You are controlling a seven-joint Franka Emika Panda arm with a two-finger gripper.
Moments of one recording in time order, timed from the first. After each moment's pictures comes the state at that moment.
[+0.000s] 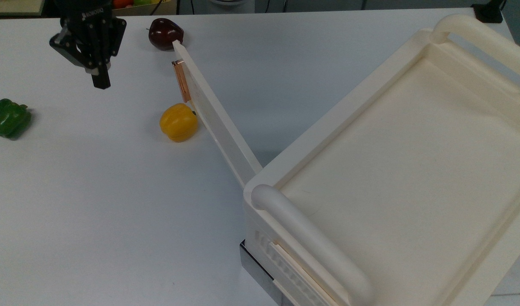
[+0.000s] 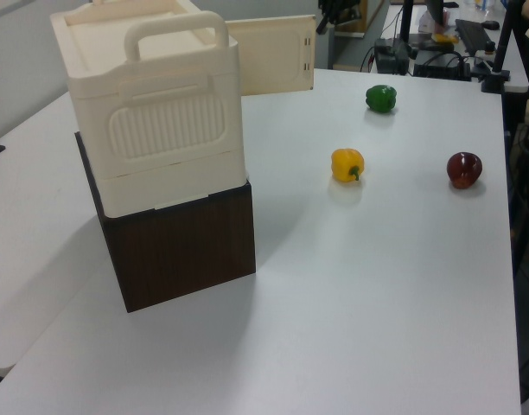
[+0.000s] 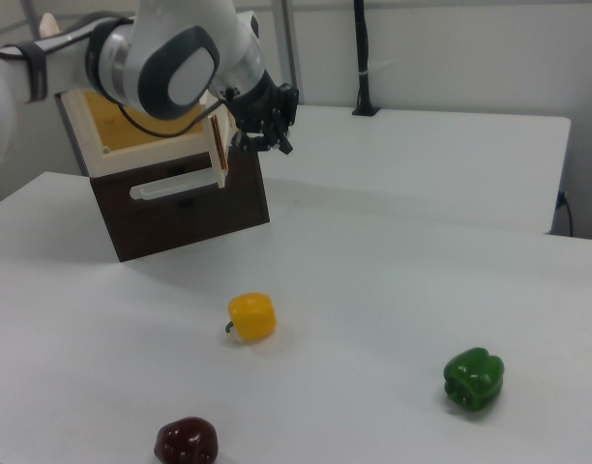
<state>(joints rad) -0.18 0.20 0.02 -1.52 0.10 2.26 -1.40</state>
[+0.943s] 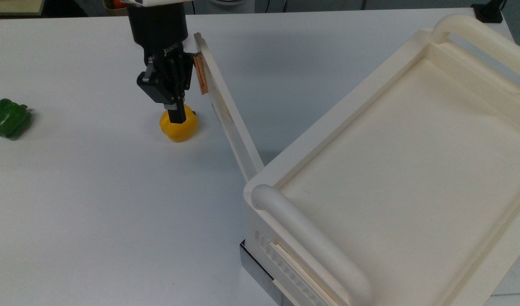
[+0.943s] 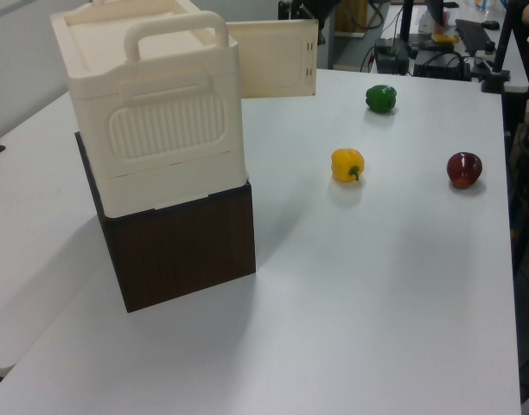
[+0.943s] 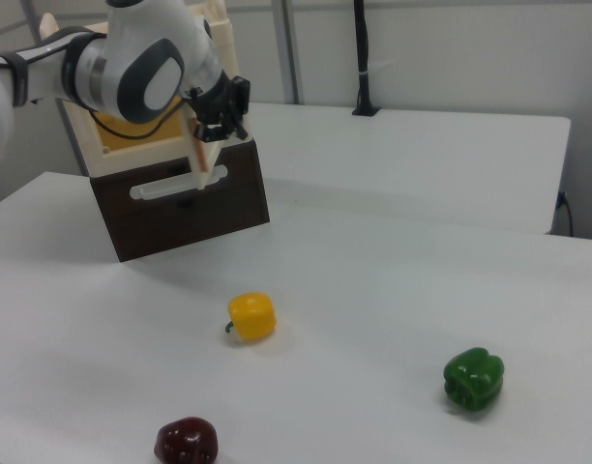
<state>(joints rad) -0.02 0.26 0.03 -1.50 0.14 2.37 -1.42</state>
